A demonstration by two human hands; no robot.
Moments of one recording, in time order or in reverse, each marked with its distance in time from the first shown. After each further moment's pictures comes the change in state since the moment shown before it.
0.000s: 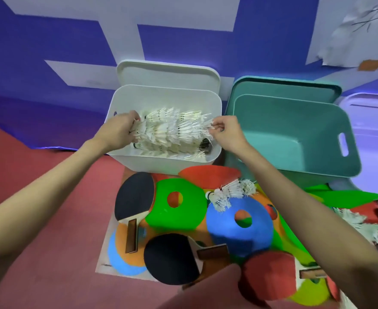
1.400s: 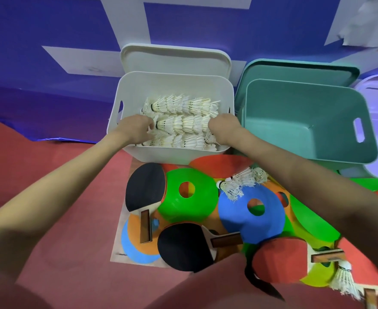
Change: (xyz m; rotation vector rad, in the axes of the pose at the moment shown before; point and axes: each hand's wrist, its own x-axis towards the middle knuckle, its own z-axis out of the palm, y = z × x) left_hand 0.023 -0.017 0.034 0.192 -0.219 0.084; right_hand 0.006 -0.019 0.031 -1.260 -0.448 -0.228
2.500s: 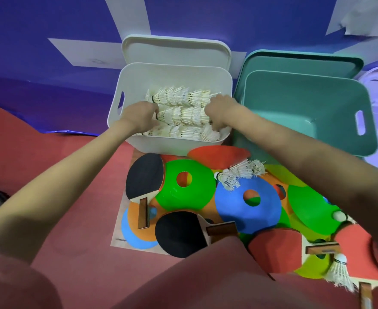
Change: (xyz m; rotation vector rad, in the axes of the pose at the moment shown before) left_hand -0.007 0.030 -0.011 0.014 0.053 -0.046; right_hand 0.001 0.013 -0.023 -0.107 -0.029 -0.107
